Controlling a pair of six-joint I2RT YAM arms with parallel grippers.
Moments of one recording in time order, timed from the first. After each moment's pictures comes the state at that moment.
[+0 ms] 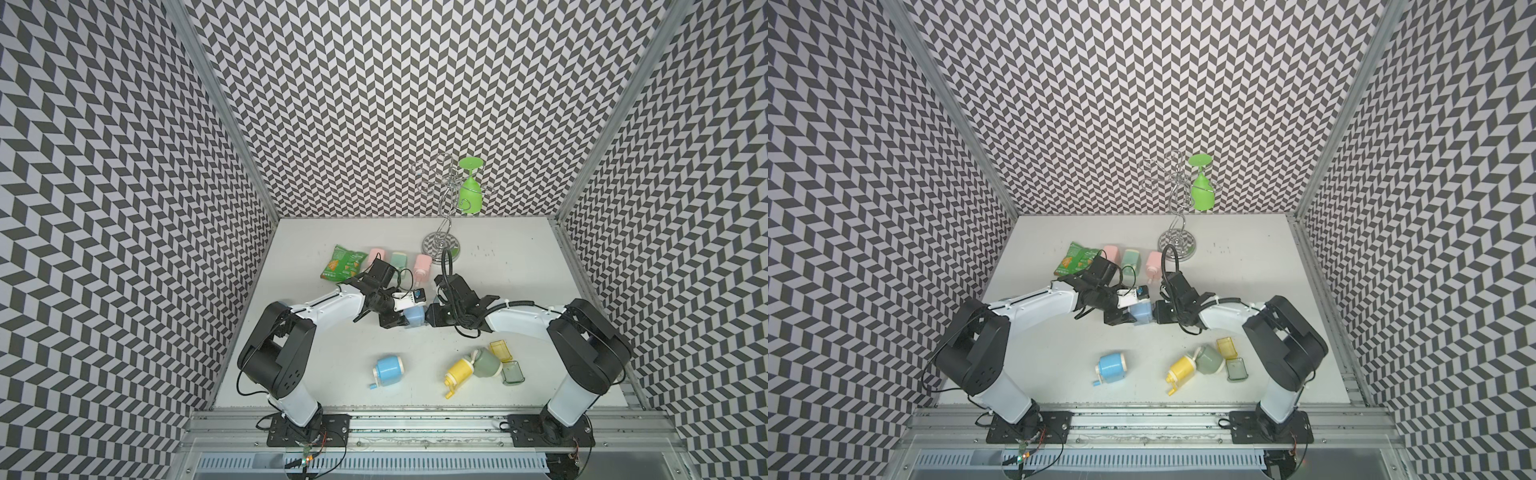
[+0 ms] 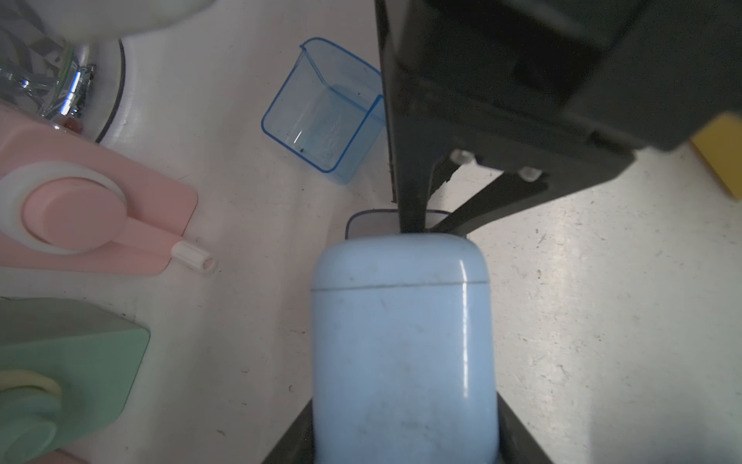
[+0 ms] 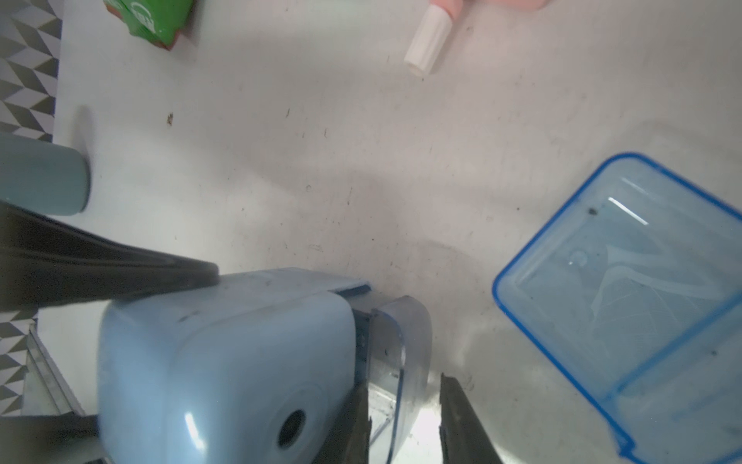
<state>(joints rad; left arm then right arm) -0.55 1.66 1.02 -0.45 0.40 0.84 0.69 1.71 0.89 -0.10 -0.19 0.56</state>
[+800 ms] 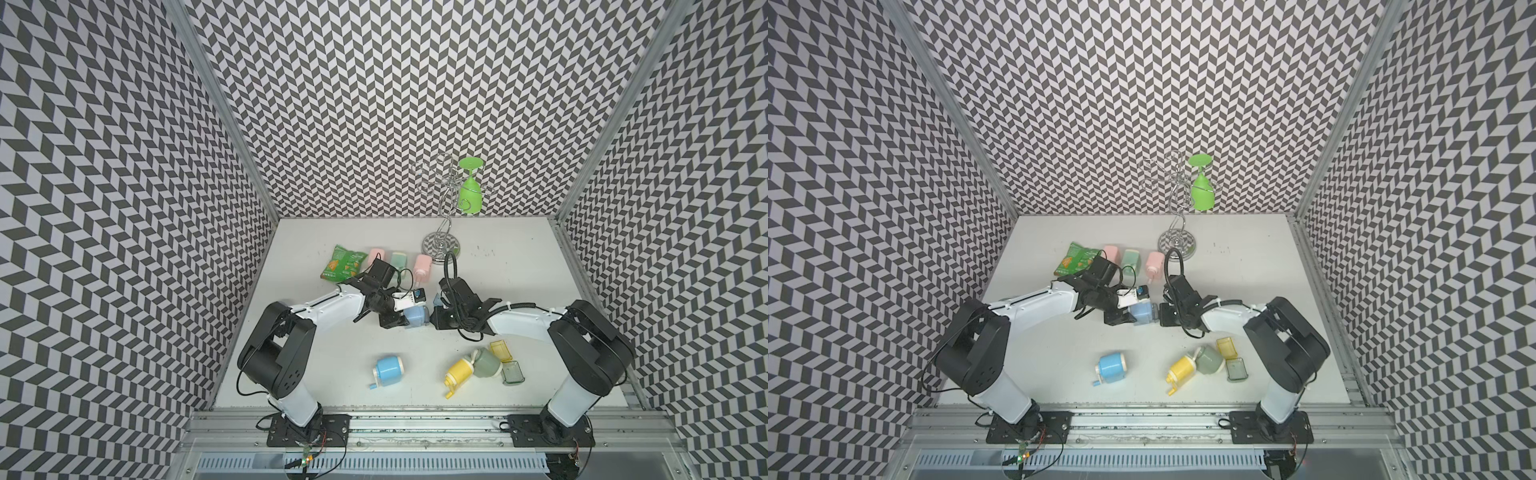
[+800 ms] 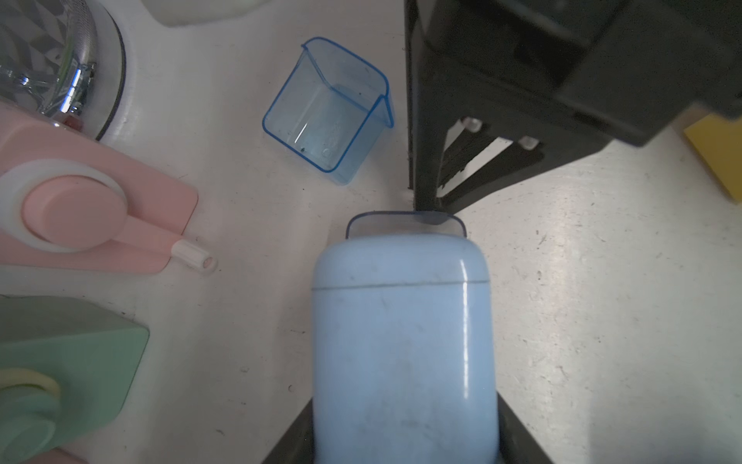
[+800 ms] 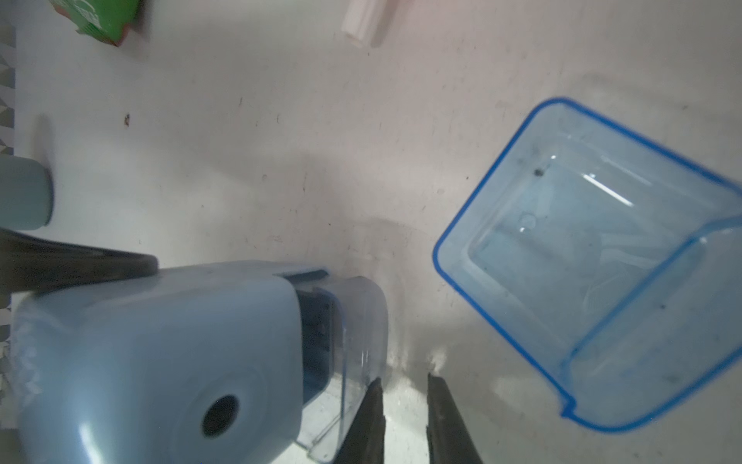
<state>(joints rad) -0.55 1.66 1.02 -0.45 0.40 0.84 0.69 1.72 0.86 -0.09 -0.18 0.59</state>
